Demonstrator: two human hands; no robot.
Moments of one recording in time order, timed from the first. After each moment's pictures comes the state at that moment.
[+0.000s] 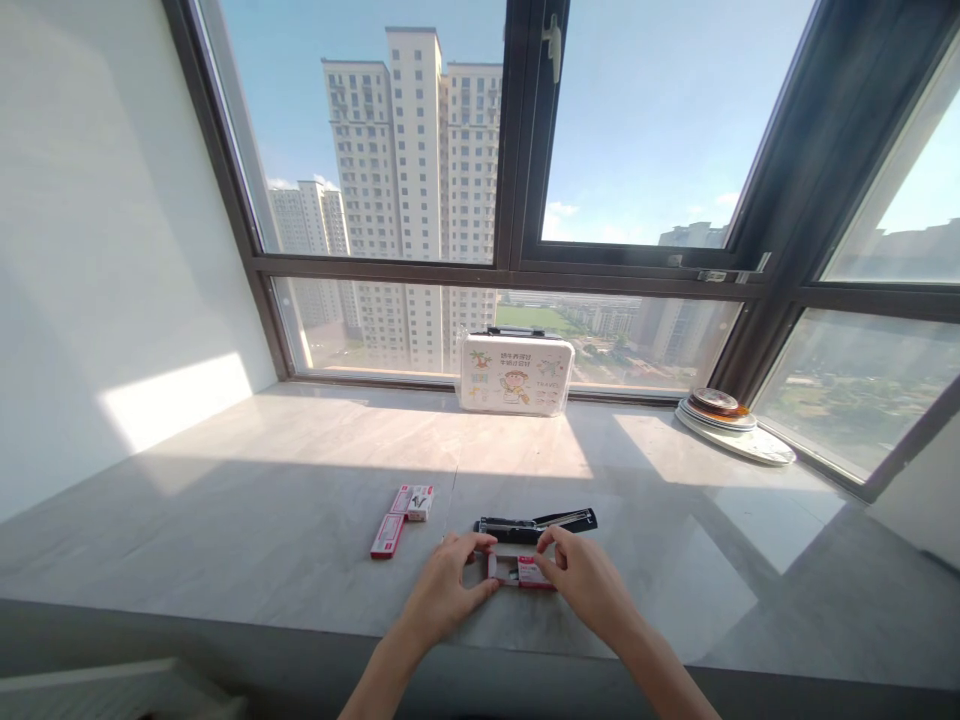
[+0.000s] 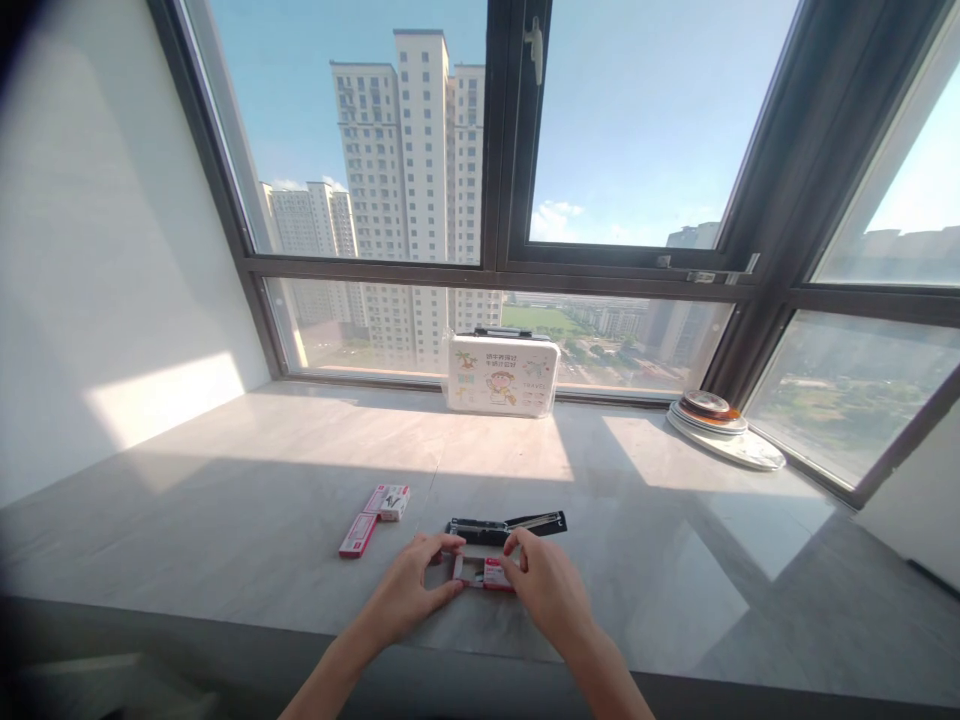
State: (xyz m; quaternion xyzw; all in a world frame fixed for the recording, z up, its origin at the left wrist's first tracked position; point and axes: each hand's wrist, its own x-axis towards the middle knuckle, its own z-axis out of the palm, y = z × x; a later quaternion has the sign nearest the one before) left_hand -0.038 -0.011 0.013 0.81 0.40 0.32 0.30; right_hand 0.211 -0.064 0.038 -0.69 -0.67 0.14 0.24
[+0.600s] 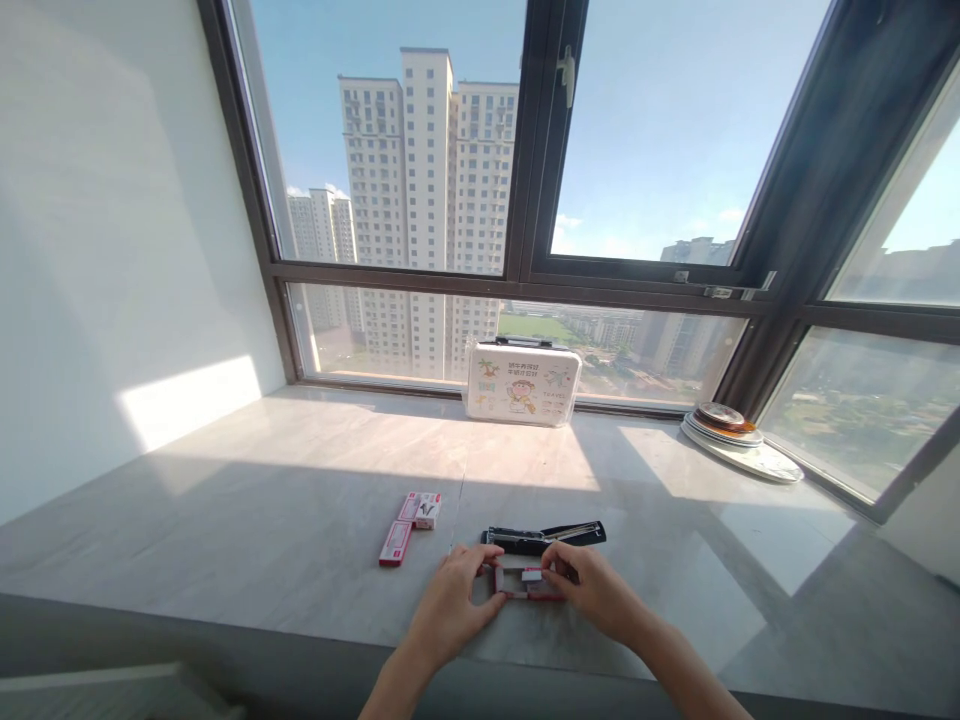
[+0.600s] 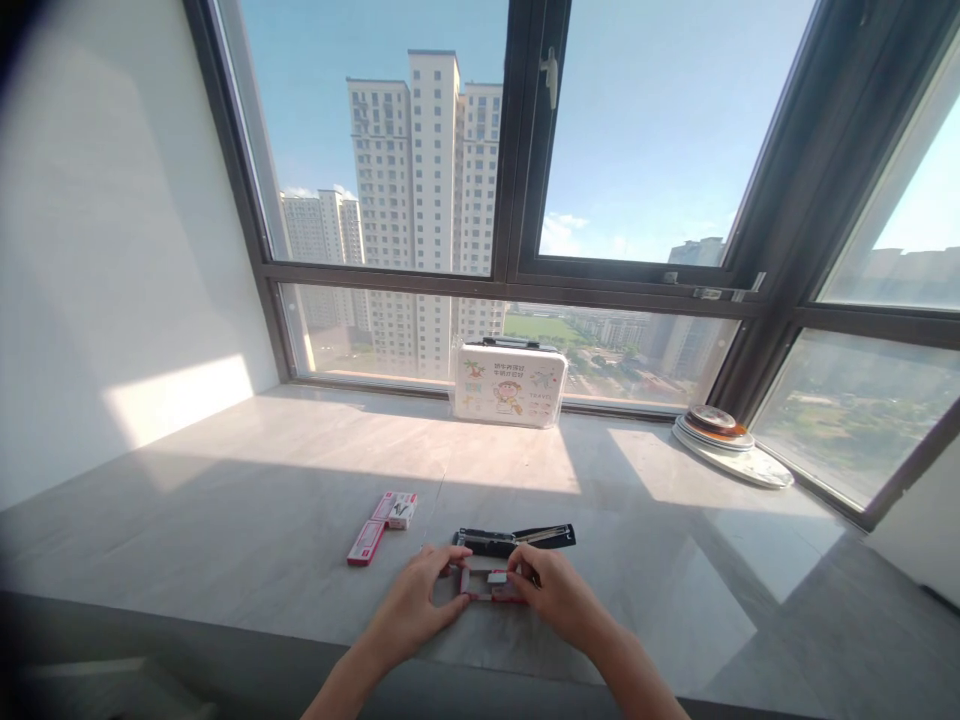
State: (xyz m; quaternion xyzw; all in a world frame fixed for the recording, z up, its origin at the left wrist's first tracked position) left_hand -0.042 -0.018 0.018 0.82 0.40 0.32 0.27; right_hand 0.215 -0.057 0.045 -0.57 -0.75 0.20 0.27
